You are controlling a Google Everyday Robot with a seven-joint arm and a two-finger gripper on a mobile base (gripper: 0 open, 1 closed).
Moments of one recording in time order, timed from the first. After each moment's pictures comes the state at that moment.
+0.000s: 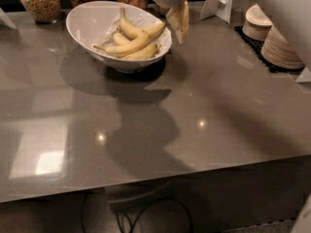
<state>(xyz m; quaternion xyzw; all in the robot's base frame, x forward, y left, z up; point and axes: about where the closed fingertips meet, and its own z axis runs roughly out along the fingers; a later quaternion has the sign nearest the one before) 0.659 0.008 0.990 -0.93 0.22 -0.20 0.22</state>
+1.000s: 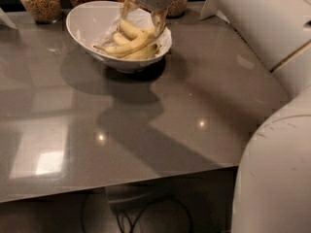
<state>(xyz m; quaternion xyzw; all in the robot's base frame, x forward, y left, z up) 0.703 0.035 0.963 -0.95 0.12 -0.21 0.18</state>
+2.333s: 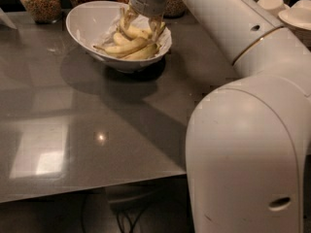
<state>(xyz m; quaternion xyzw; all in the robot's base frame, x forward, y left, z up) 0.747 0.041 0.921 -0.97 0.10 -0.19 0.15</state>
